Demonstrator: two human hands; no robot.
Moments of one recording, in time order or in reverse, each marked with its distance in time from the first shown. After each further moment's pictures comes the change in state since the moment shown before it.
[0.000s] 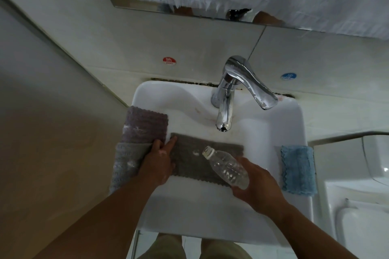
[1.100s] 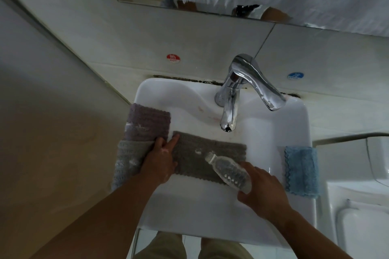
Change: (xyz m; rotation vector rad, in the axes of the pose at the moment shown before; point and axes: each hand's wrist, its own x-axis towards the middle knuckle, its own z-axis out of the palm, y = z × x) left_hand -0.003 0.006 -0.005 -0.080 0.006 -0.008; right_hand -0.008 -0.001 -0.001 -0.164 -0.077 0.029
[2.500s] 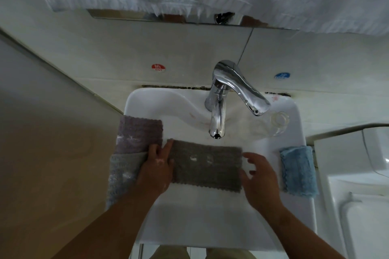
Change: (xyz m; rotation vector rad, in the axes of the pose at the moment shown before) left_hand -0.005 0.010 0.001 0.025 0.182 0.007; right_hand 0.024 -0.004 0.018 0.513 0.419 0.245
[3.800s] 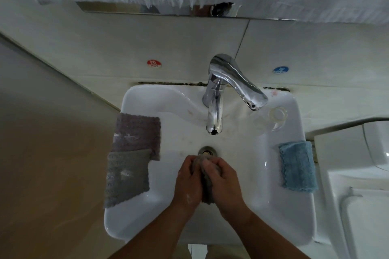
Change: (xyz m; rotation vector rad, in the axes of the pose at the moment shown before) left_hand -0.047 0.102 0.010 -0.935 -0.080 -0.350; right_hand -0.034 -0.075 0.039 0.684 -0.261 0.270
